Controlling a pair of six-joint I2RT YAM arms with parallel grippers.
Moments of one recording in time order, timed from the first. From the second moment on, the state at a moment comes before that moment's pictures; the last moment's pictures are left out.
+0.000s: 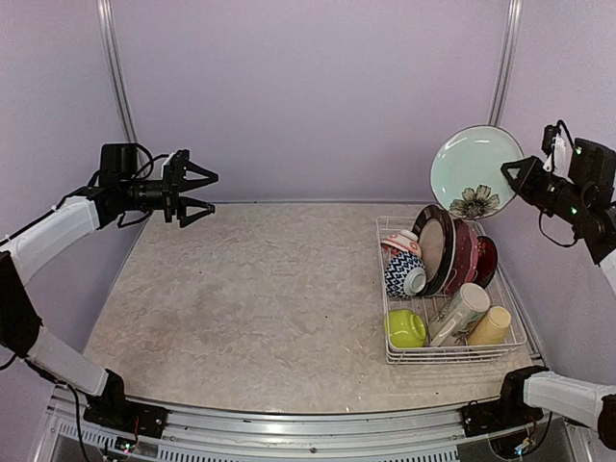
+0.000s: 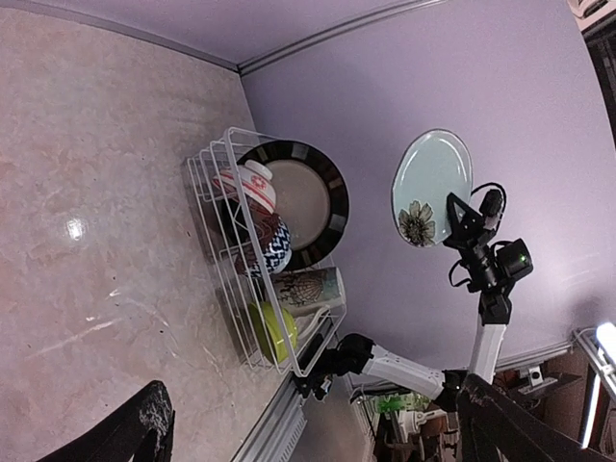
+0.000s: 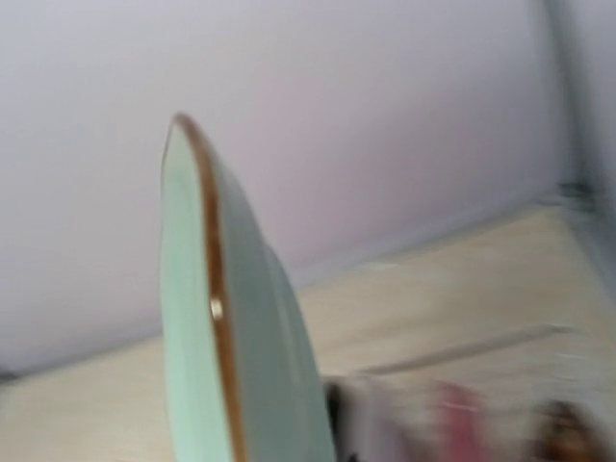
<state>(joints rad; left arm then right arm) -0.13 1.40 1.20 -0.21 1.07 -0.78 0.05 0.88 1.22 -0.55 -0.08 0.46</state>
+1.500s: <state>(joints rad) -0.30 1.55 1.12 -0.03 1.10 -0.92 0.68 1.67 1.20 0.38 -0.40 0.94</state>
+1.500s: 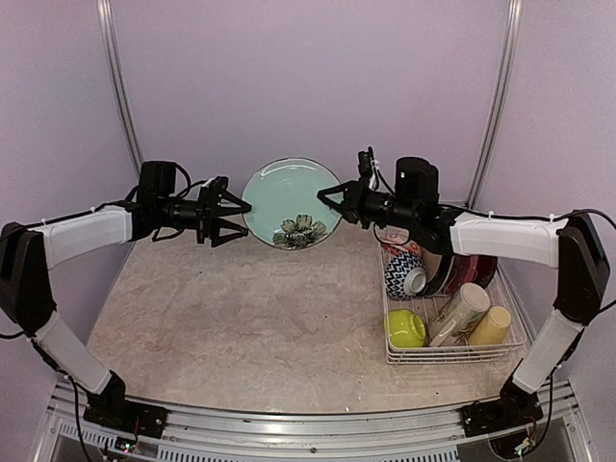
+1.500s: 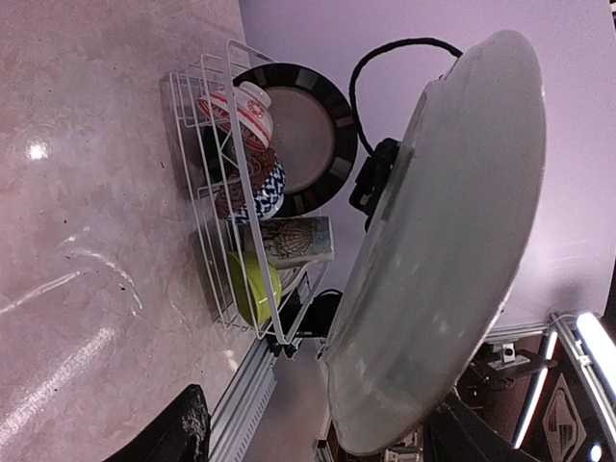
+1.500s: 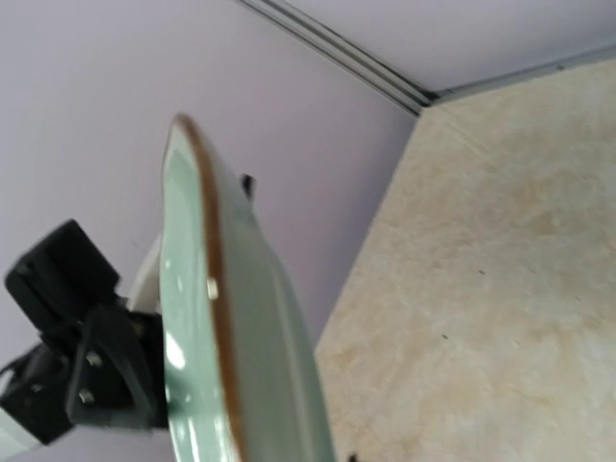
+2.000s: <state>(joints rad) -0.32 1.58 1.11 0.02 1.12 -0.94 0.72 1.77 1.23 0.47 -0.43 1.00</state>
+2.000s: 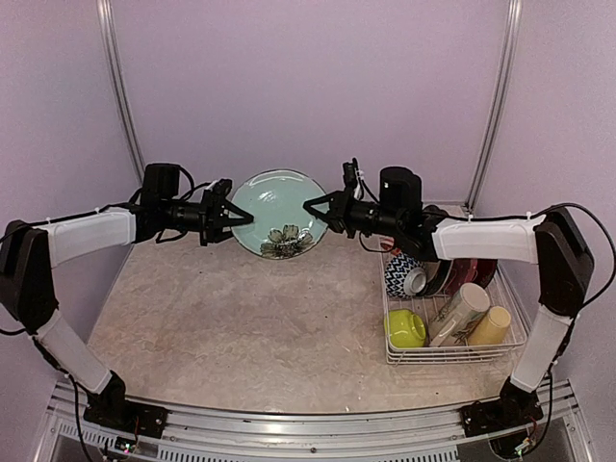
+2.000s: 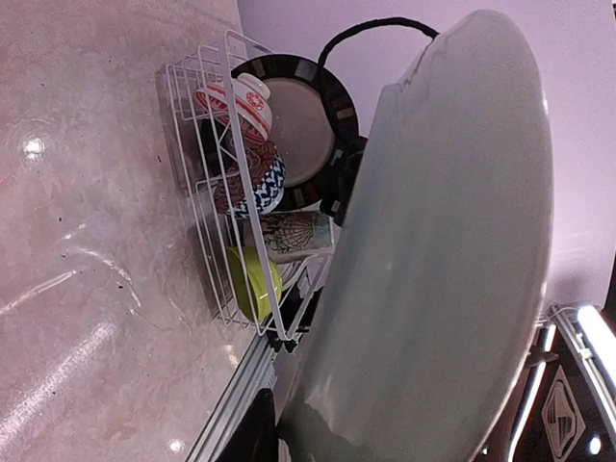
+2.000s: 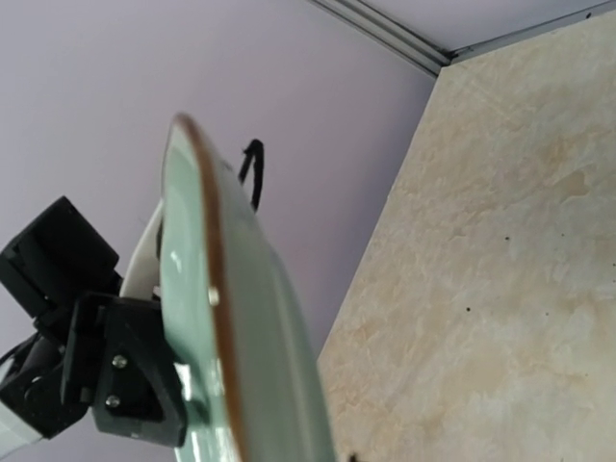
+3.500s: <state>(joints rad) 0.01 1.70 1.10 -0.17 0.93 -0.87 0.73 1.58 1.37 -0.35 0.23 0.48</state>
